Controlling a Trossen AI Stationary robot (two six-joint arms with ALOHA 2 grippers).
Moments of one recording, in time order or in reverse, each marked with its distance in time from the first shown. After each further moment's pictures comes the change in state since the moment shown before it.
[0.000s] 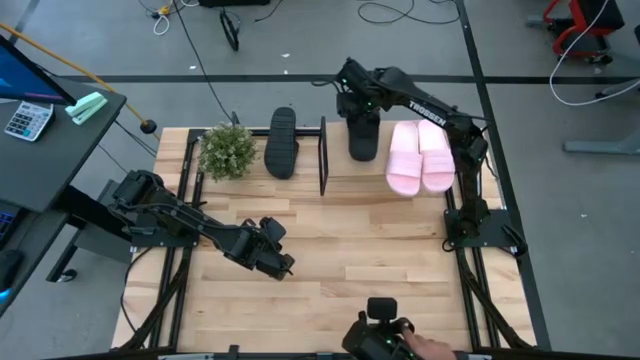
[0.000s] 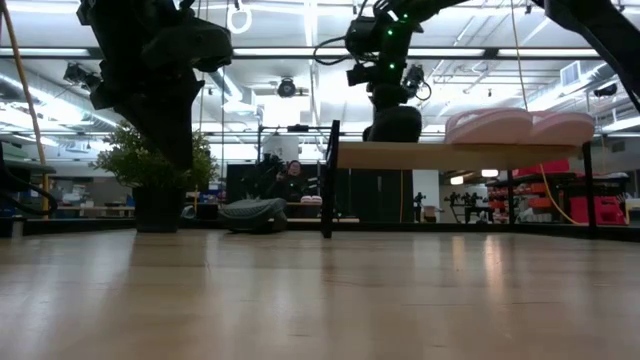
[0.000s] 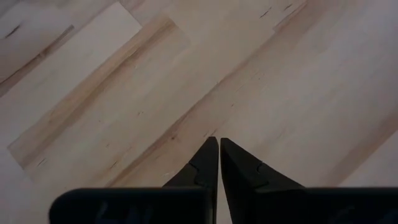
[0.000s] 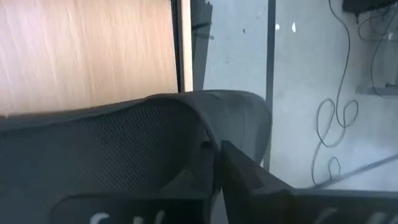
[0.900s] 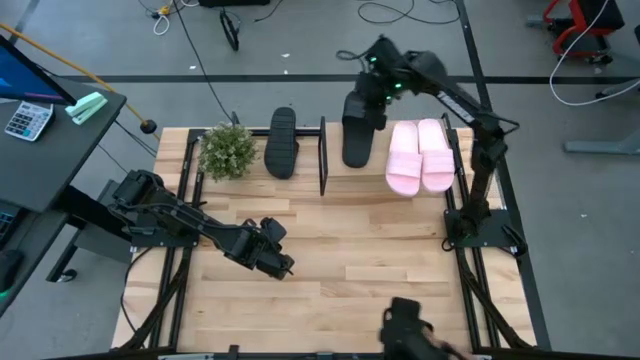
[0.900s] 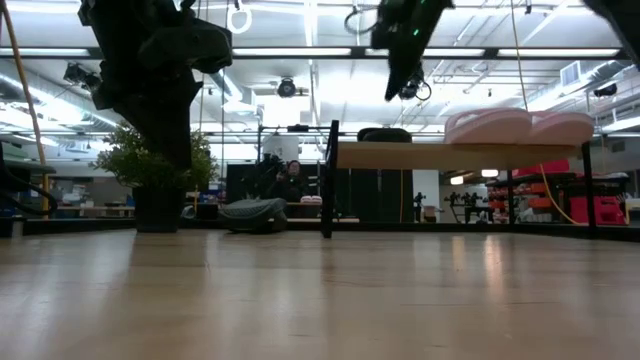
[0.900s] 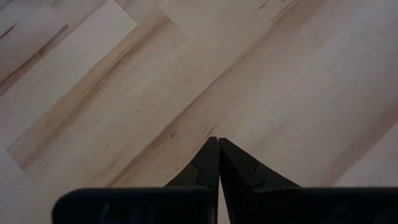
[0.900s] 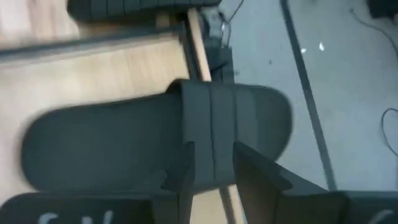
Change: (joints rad) left arm 0.002 0.000 0.000 0.002 0.022 0.033; right arm -0.102 -0.148 0.013 -0.042 -0.304 0.146
